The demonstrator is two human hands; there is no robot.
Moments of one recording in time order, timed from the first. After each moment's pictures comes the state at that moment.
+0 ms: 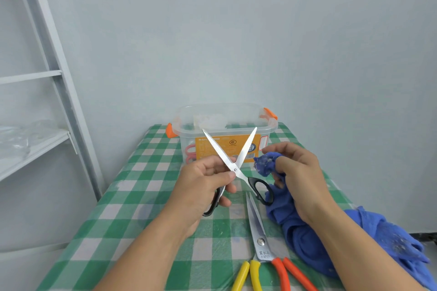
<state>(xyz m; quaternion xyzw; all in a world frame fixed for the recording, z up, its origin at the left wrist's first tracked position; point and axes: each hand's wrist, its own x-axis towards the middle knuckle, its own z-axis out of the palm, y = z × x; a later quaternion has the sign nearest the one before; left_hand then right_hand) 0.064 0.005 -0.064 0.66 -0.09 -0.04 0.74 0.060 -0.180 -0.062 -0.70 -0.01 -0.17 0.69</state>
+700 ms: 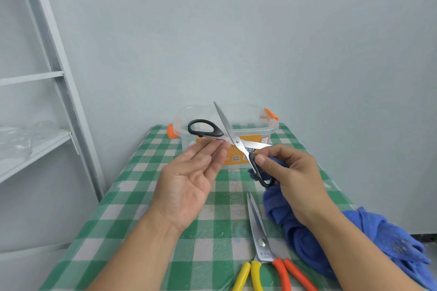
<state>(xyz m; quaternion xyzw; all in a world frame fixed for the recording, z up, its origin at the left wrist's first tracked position) 0.066 0.019 -0.052 0.34 -0.12 -0.08 0.93 0.055 -0.172 -0.060 -0.67 -0.09 -0.19 0.71</state>
